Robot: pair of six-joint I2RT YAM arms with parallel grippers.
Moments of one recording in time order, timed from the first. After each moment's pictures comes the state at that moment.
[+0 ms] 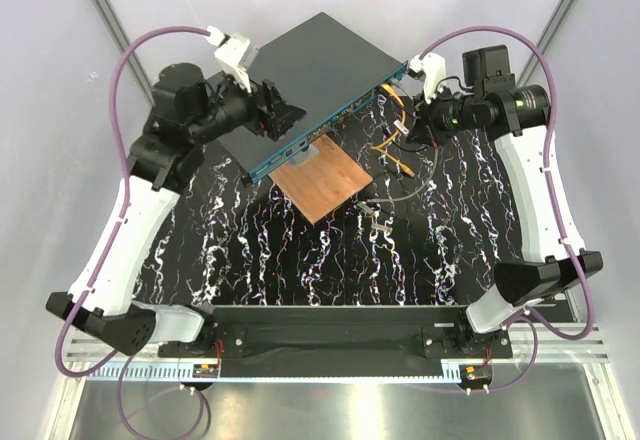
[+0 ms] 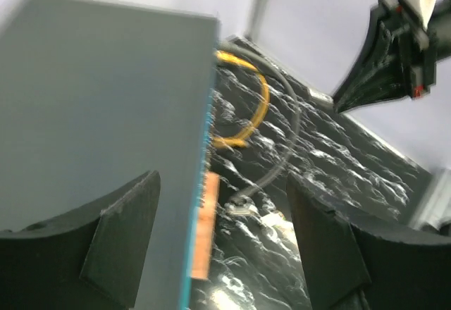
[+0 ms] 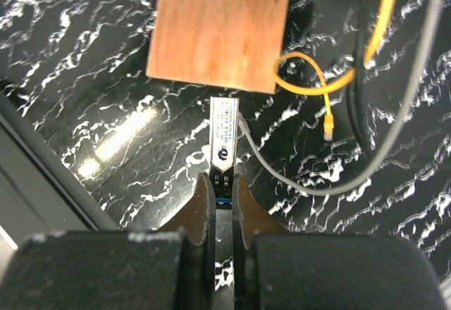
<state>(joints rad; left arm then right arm) -0.42 1.32 1.74 -0.54 0.40 -0.11 0.23 1.60 2.06 -1.24 -0.46 -0.39</state>
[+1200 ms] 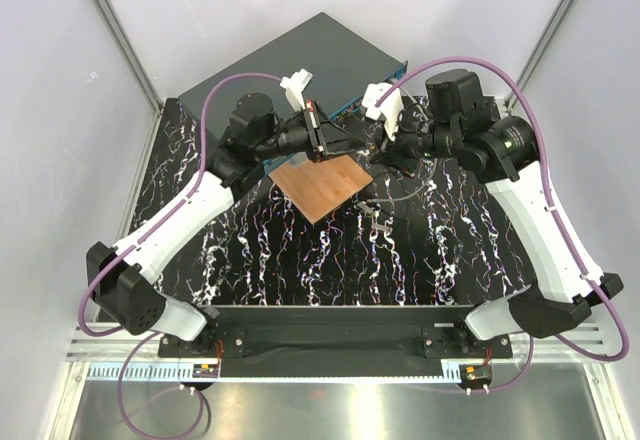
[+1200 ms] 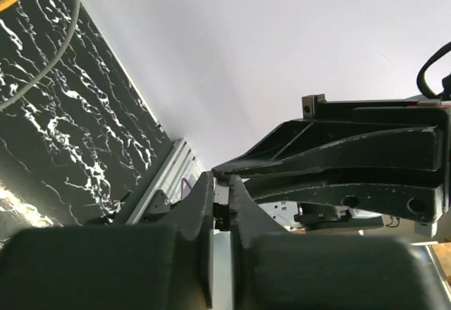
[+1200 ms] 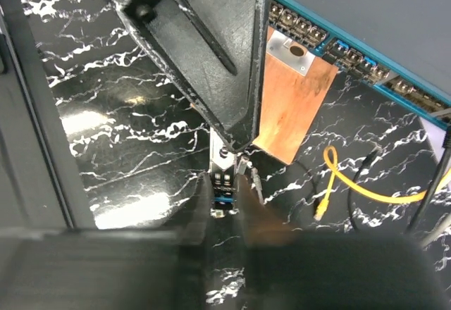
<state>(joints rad) -0.60 1.44 1.39 0.00 0.66 -1.08 0.57 1.44 1.95 -1.13 -0.42 -0.54</state>
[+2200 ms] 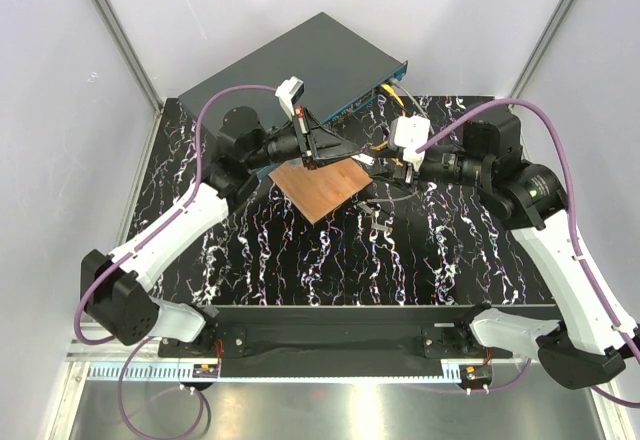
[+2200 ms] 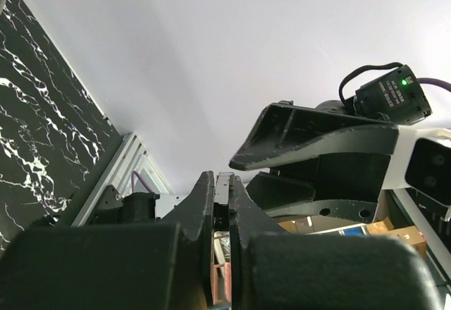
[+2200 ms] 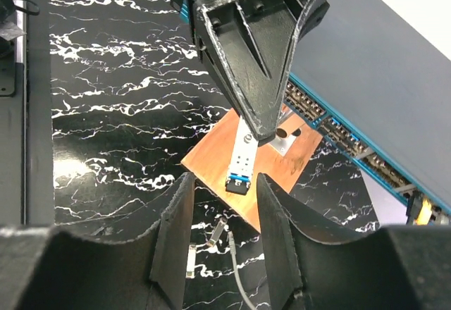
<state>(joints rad) -0.58 1.38 1.23 0.25 0.75 -1.30 0.53 1.14 1.58 -0.77 -0.65 -0.64</state>
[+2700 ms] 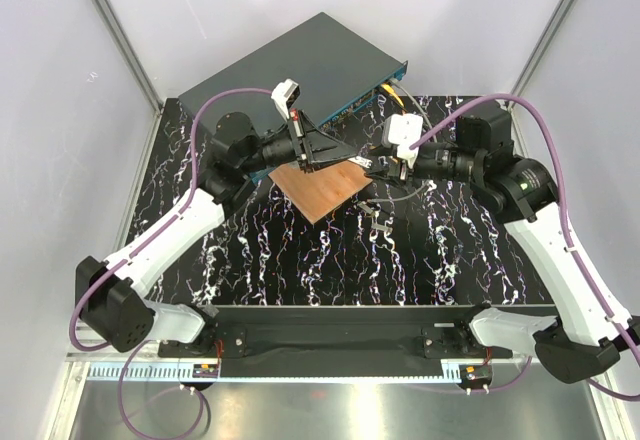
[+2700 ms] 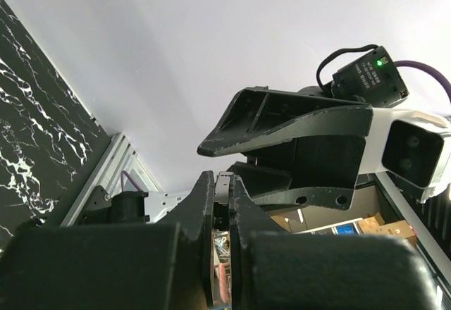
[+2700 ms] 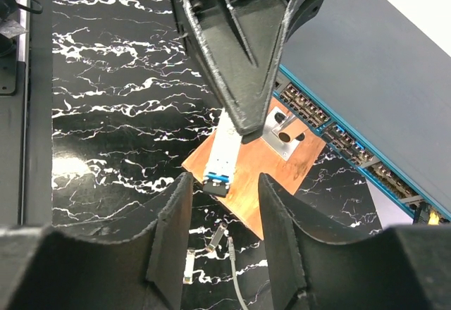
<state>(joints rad) -0.58 1.34 1.19 0.31 0.75 -1.34 0.53 1.18 1.58 -0.75 -0.67 -0.65</state>
